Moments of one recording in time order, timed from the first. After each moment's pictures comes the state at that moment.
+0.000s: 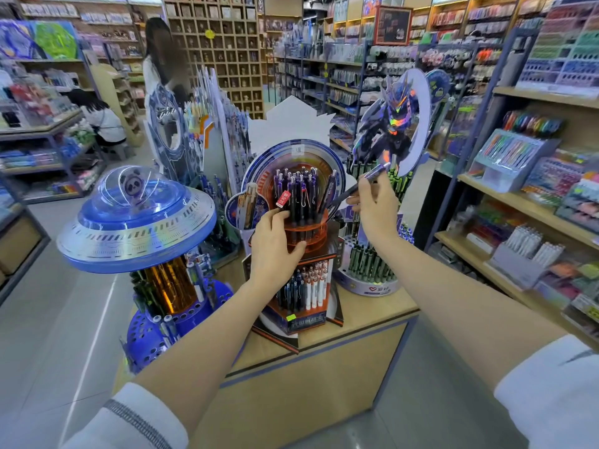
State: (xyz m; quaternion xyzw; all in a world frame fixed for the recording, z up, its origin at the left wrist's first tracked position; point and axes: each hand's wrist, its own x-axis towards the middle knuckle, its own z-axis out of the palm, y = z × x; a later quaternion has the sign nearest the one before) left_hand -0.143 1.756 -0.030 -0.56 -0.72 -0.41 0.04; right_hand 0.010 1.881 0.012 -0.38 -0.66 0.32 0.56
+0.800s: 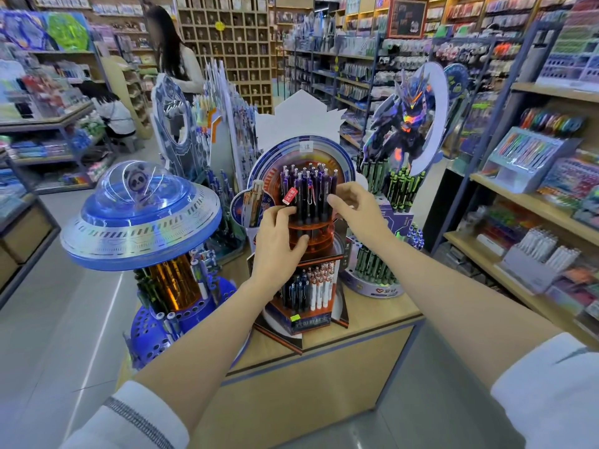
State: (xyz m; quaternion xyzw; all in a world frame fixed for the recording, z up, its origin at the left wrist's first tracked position) left_hand -0.154 1.764 -0.035 -0.57 -0.69 -0.45 0.04; right_hand -0.011 1.882 0.003 -0.29 -0.77 0.38 0.43
